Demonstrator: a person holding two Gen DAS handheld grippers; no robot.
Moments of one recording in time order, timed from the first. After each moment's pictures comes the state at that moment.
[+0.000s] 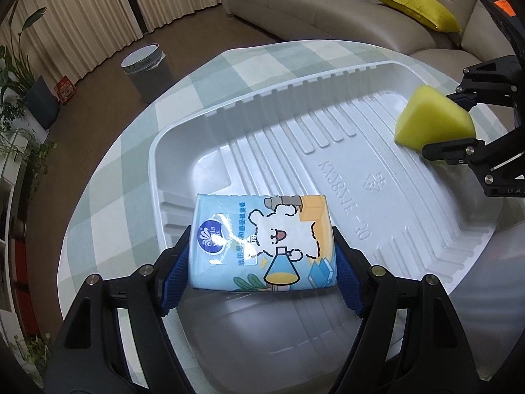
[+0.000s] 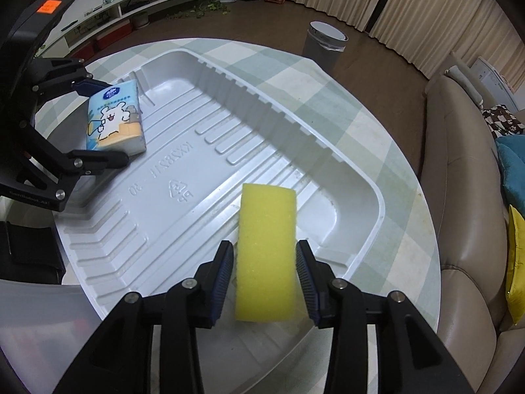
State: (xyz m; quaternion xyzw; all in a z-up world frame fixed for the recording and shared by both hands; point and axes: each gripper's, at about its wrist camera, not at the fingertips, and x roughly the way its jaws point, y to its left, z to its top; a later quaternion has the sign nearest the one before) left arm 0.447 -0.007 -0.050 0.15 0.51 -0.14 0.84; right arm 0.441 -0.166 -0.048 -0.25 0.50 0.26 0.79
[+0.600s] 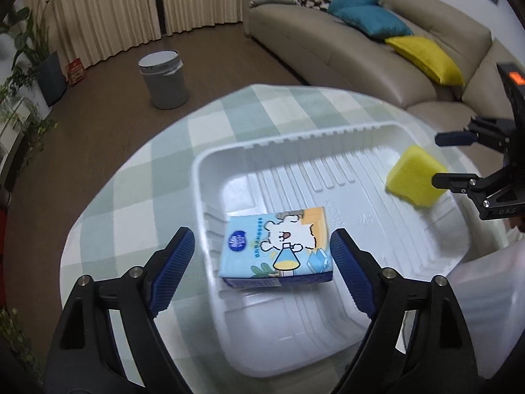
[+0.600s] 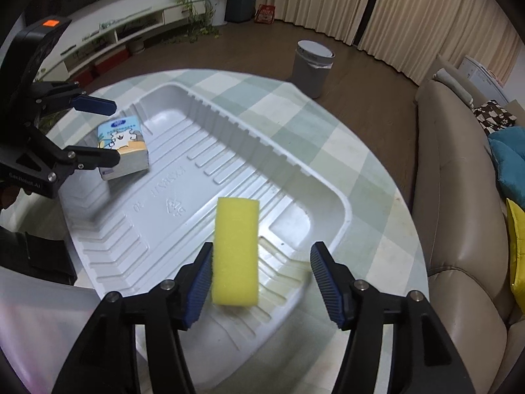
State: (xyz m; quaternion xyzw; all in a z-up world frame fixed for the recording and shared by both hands) left arm 0.439 0.036 -0.004 0.05 0.47 -0.13 0.87; right arm 0.443 -0.197 -0.017 -0.20 0.46 0.26 0.82
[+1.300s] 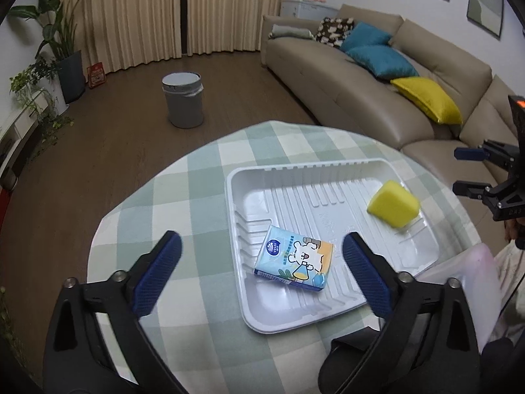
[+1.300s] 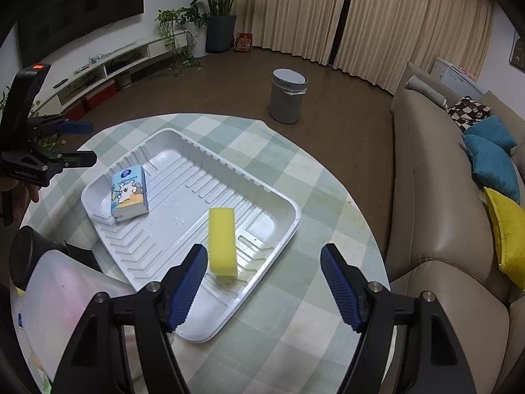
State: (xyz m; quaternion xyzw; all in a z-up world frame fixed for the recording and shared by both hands) left arm 0.390 0.065 0.043 0.00 0.41 -0.11 0.90; right arm 0.409 -0.230 0.045 -0.17 0.42 0.24 0.86
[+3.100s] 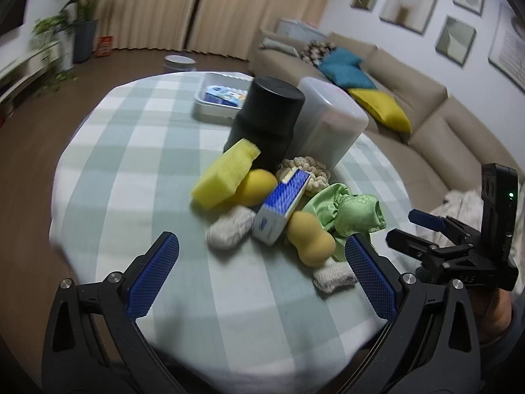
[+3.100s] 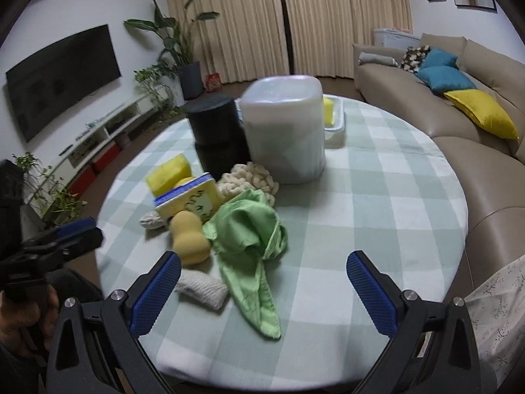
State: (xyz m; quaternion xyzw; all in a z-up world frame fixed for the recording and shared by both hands) left arm 0.081 0.047 -0.007 -0.10 0.39 -0.15 0.90; right arm 0.071 -0.195 -0.013 0.01 0.40 0.16 0.90
